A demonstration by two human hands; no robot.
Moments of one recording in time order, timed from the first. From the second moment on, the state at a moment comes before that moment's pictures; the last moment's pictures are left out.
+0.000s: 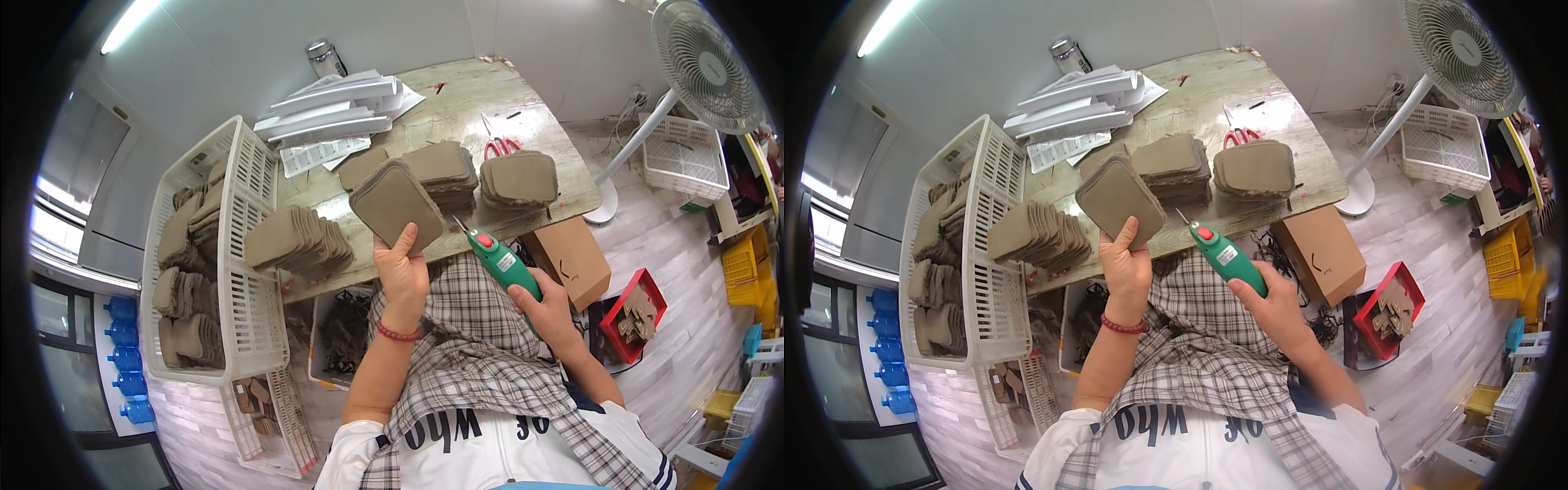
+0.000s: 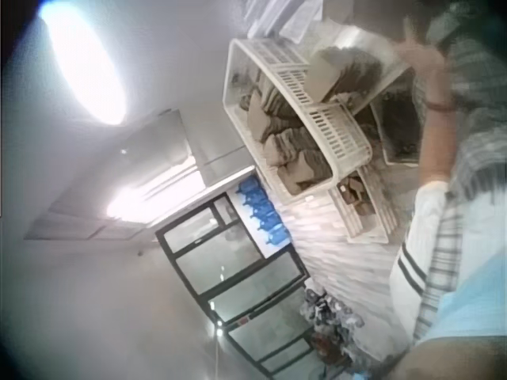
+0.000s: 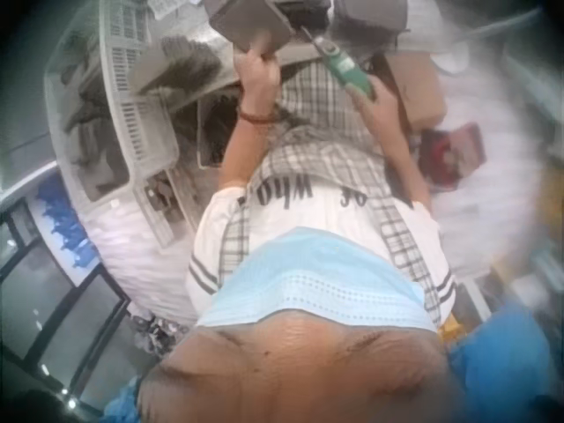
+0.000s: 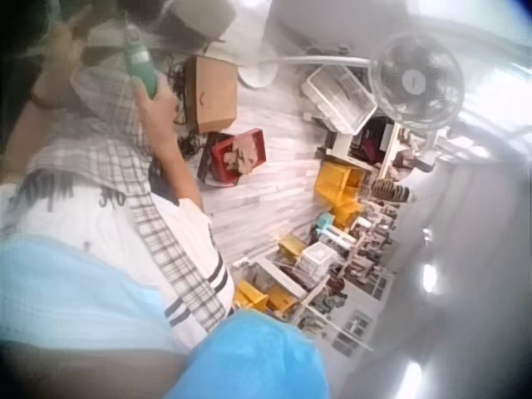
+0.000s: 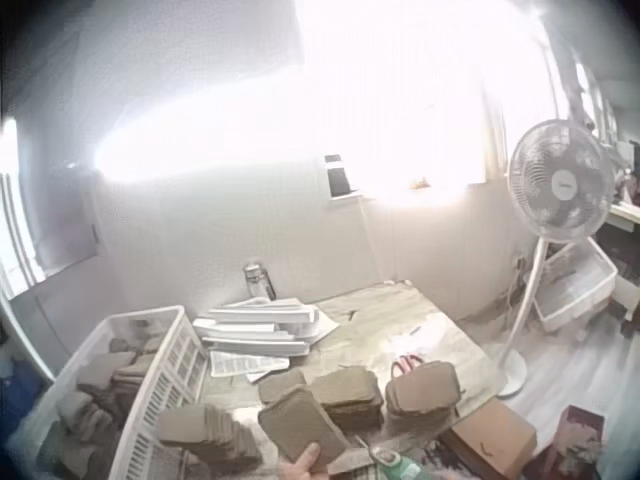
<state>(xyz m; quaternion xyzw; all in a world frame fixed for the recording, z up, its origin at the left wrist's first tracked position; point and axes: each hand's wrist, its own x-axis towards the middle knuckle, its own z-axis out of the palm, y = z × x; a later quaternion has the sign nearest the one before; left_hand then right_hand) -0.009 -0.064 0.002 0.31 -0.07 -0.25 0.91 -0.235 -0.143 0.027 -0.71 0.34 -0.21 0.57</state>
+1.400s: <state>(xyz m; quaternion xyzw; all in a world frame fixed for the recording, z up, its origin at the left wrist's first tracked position) -0.066 -0.044 -0.022 0.33 -0.05 -0.38 0.86 -0.226 -0.136 0.043 -0.69 0.34 -0.22 0.59</state>
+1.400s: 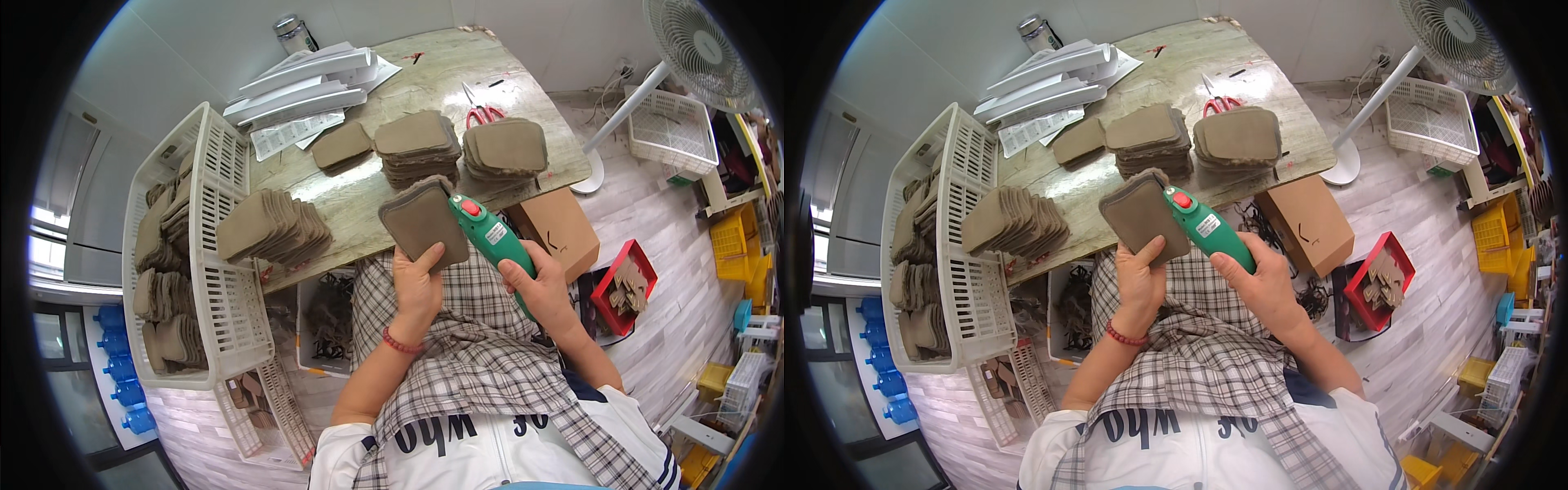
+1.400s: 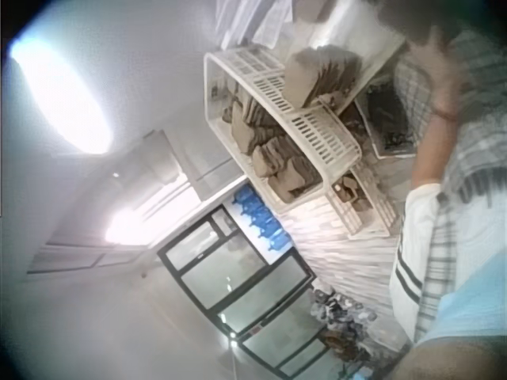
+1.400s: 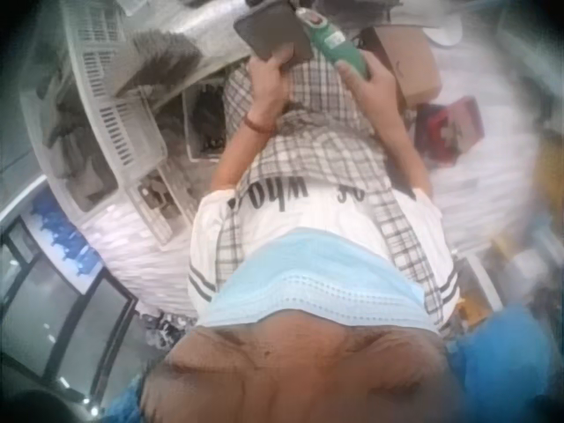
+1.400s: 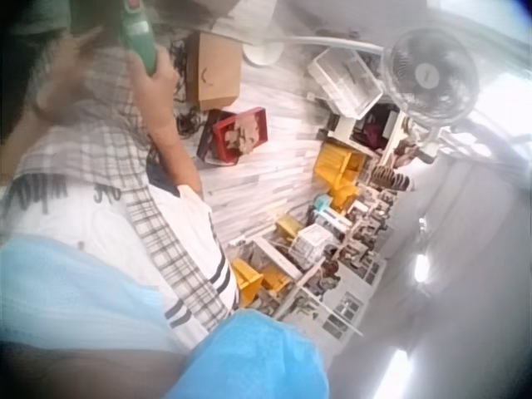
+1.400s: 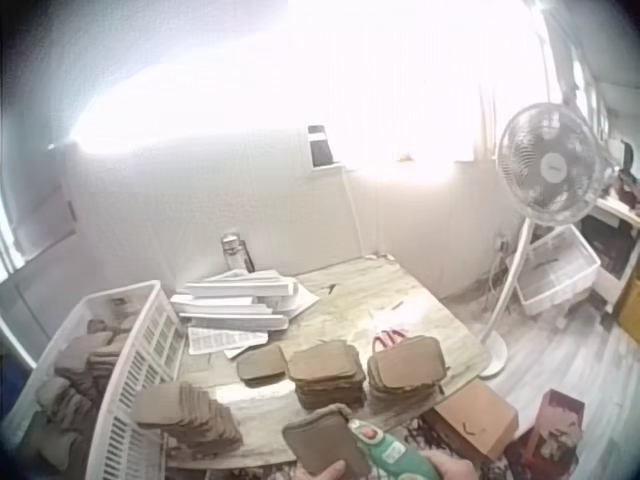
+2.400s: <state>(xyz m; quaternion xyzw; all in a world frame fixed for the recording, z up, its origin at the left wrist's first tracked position) 0.008 0.010 -0.011 0.53 -0.17 -0.62 0.55 -0.275 -0.156 0.026 -0.77 0.30 -0.07 0.55</state>
